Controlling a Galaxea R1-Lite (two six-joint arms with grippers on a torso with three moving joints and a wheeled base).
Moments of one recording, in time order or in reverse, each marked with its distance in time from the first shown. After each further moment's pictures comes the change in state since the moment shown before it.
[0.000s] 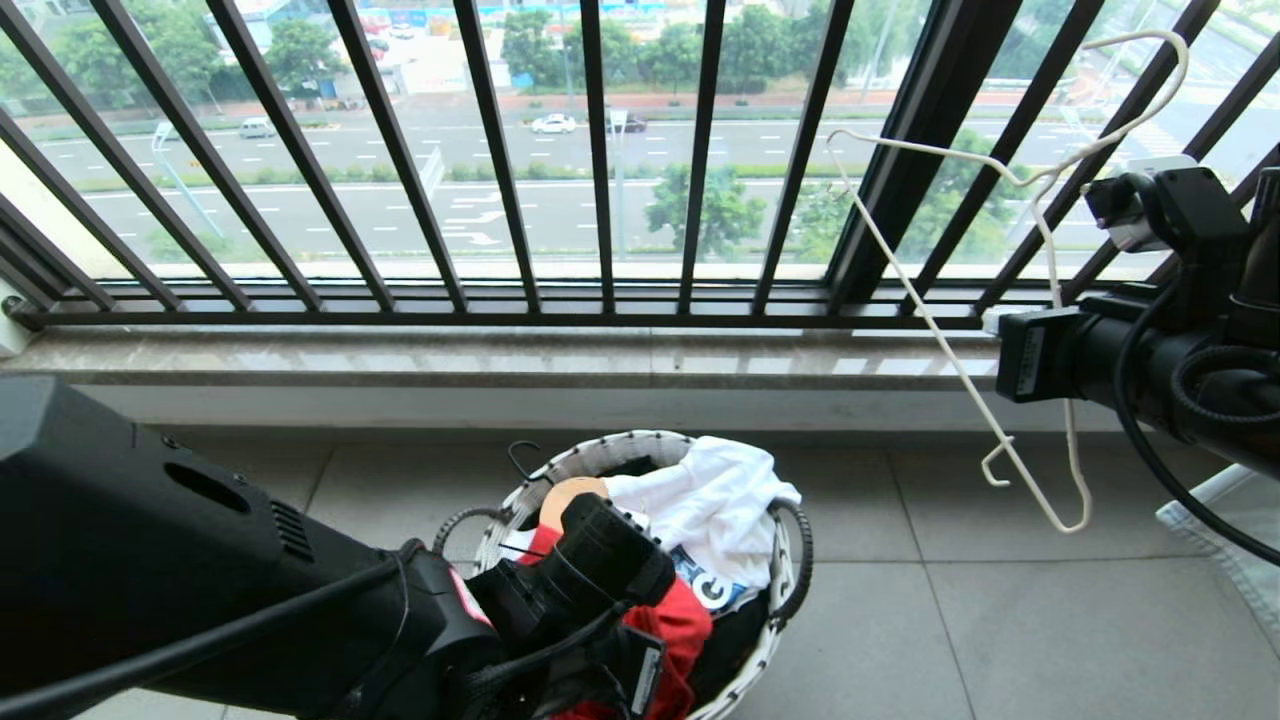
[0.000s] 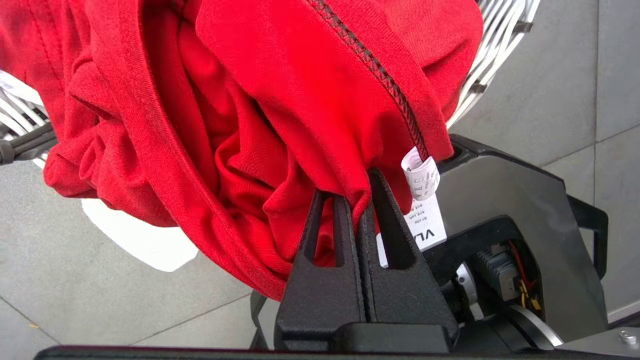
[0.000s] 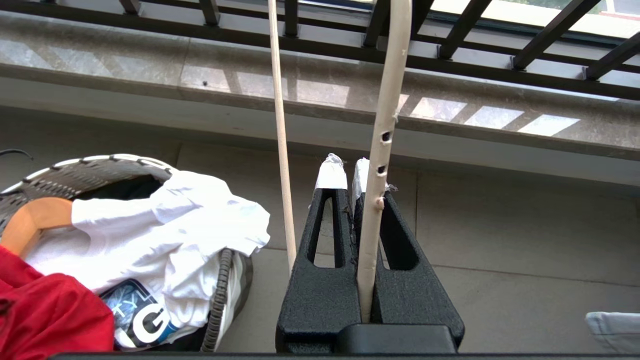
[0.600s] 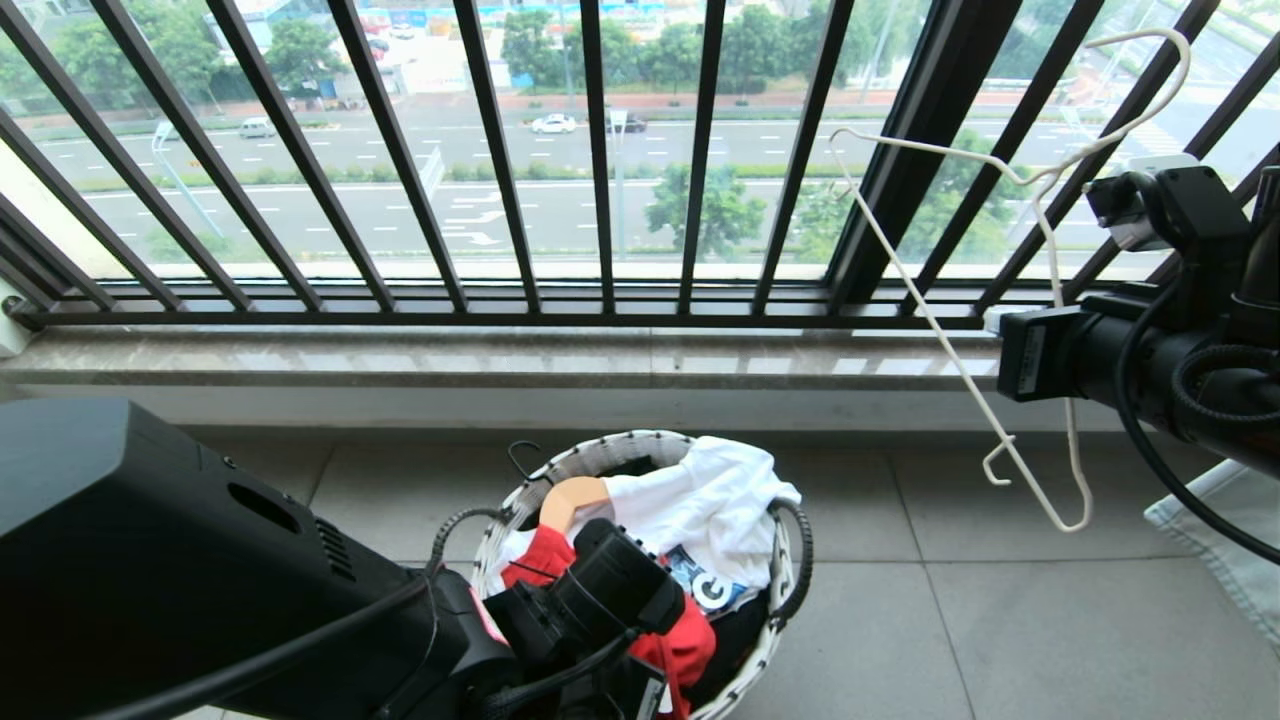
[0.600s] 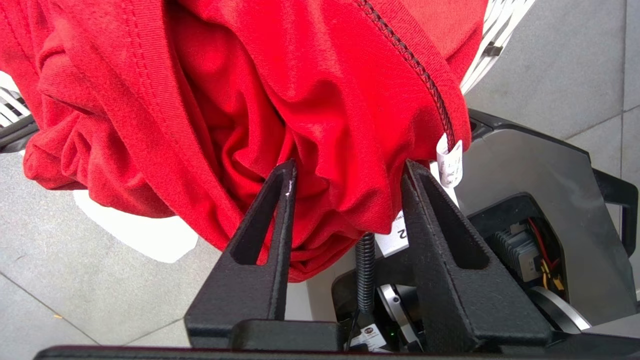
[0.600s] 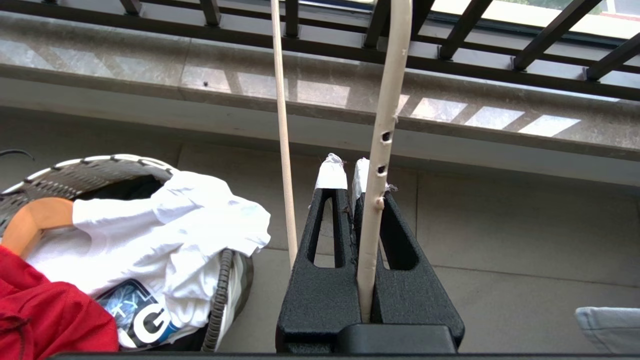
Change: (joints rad) left arm -0.018 0.024 0.013 0.013 0.000 0.032; right arm 0.000 0.000 -0.001 0.000 0.000 0.000
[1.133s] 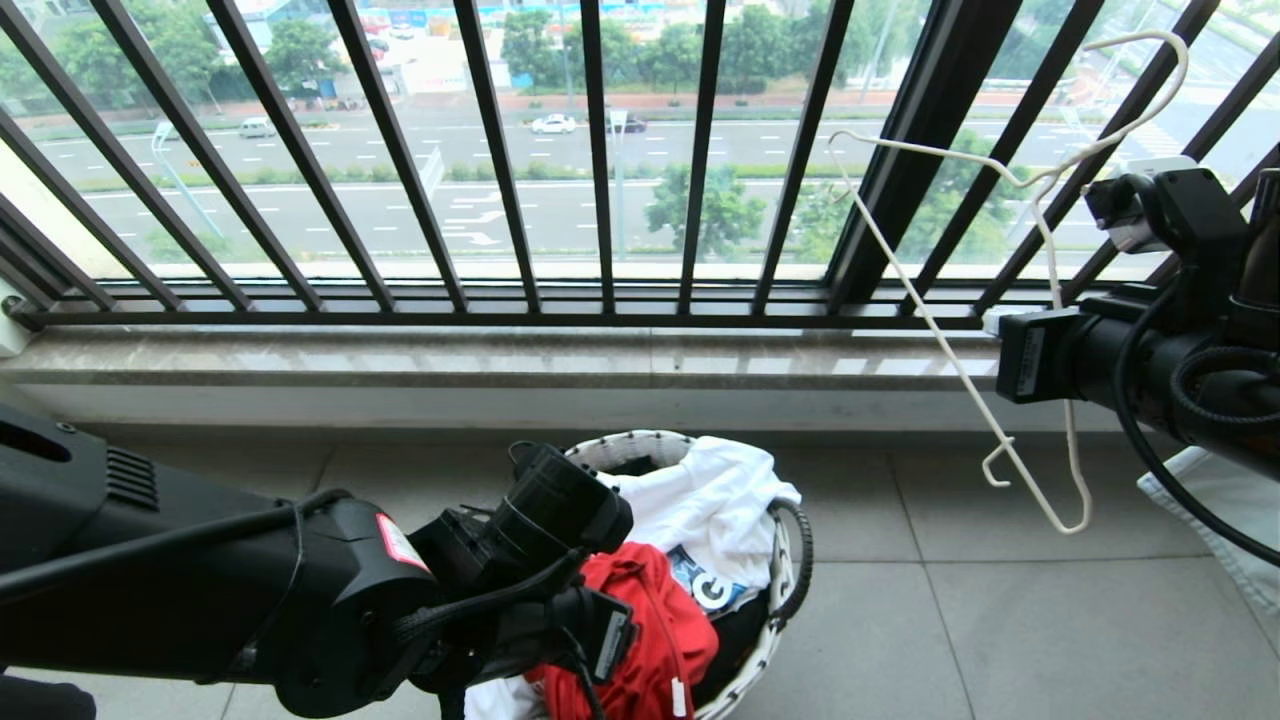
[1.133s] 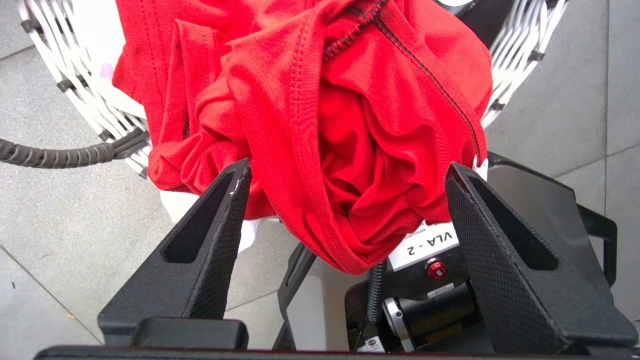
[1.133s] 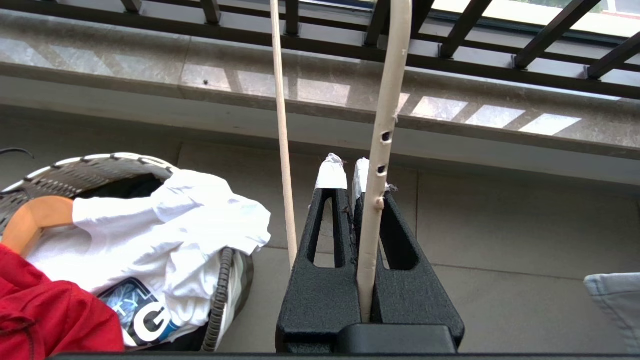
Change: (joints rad) left arm 0.089 -0.132 -0.057 0.112 0.004 0.026; right arm 0.001 0.000 0.003 0.000 0.000 0.001
